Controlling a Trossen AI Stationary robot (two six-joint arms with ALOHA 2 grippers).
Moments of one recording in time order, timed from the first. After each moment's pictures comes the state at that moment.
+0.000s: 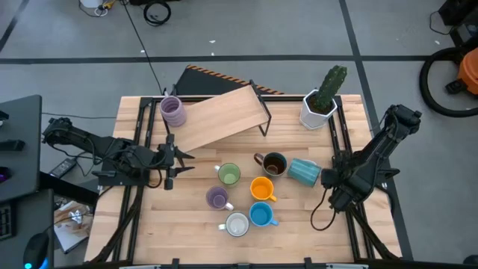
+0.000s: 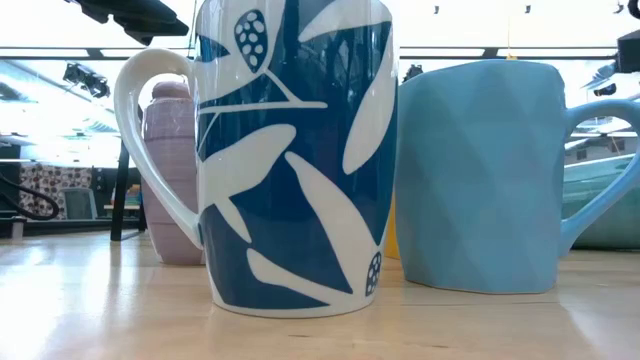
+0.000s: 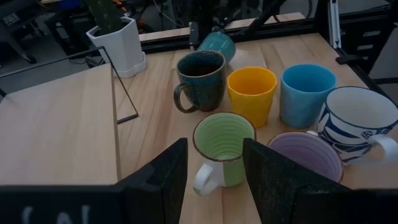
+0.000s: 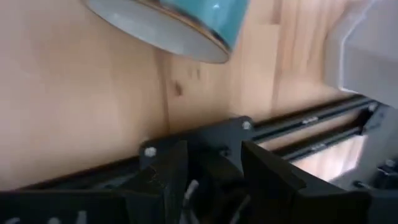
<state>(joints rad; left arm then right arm) -0.36 0.72 0.65 -0.32 -0.44 -0.03 0.87 1.23 0.80 -1.51 0.27 0.99</state>
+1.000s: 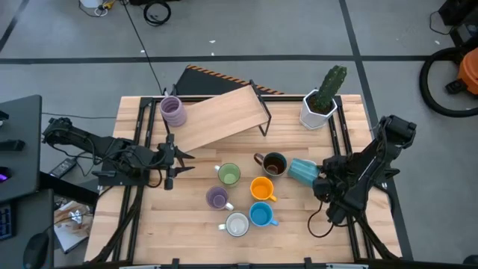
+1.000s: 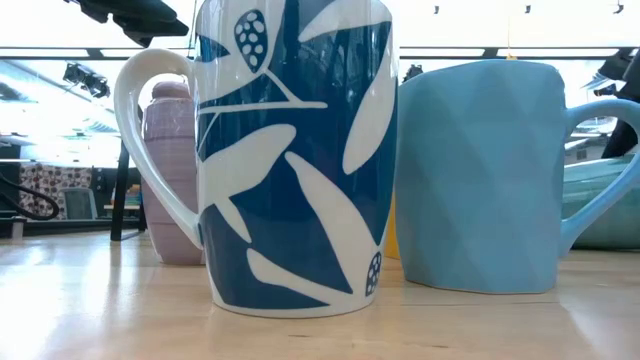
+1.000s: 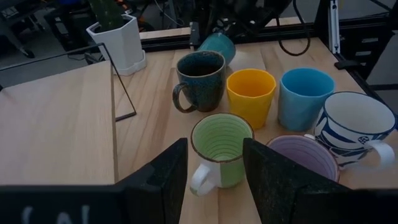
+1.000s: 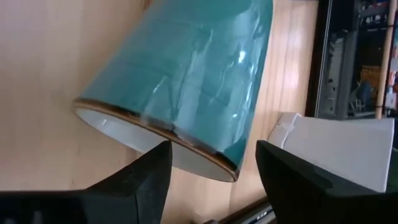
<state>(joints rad) -0.36 0.72 0.65 -0.32 -0.44 -0.07 0.98 1.46 0.69 -1.30 0.65 0.97</state>
